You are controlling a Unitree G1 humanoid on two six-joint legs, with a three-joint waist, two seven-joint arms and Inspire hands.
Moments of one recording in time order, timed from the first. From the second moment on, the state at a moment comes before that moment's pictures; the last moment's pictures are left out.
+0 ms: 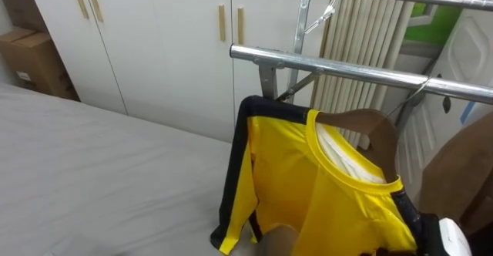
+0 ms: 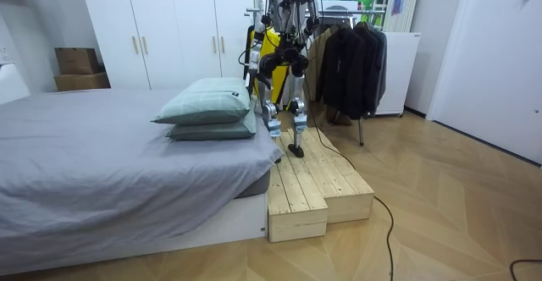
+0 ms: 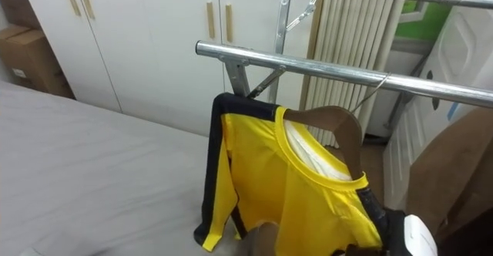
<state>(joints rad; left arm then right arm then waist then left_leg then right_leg) 0.30 0.21 0.02 1.13 0.42 0.28 -0.07 0.12 -0.23 0.03 0.44 -0.35 0.02 -0.44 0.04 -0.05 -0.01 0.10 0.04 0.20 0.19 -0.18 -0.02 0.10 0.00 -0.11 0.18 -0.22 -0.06</state>
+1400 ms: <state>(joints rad) 0.29 0.19 0.08 1.16 0.24 0.23 -0.01 0.12 -0.24 -0.09 0.06 0.18 0.04 -0.43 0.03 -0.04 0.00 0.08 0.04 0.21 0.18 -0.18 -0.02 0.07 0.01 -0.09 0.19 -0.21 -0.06</state>
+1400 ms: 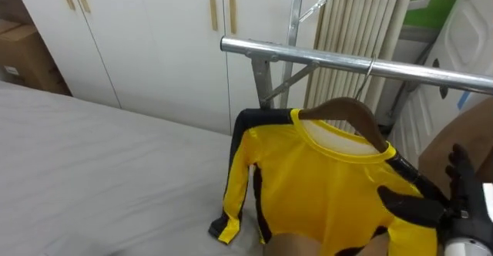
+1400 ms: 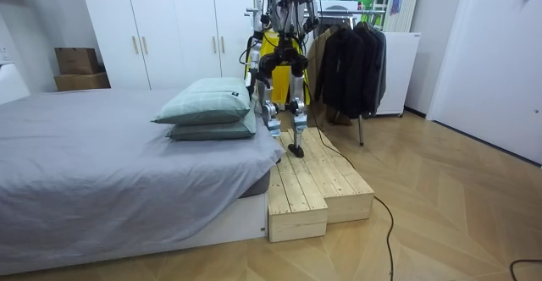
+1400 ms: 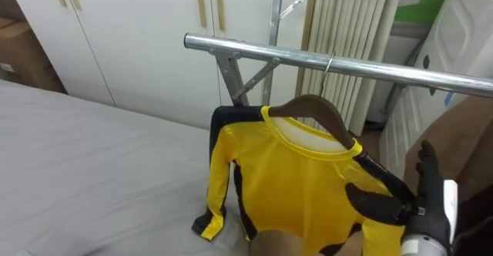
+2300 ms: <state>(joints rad) 0.29 0.18 0.08 1.16 0.21 0.21 0.01 0.12 -0.26 -0.15 -0.01 0.31 0.04 -0.52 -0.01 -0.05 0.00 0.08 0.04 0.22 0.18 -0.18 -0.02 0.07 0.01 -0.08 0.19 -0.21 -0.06</state>
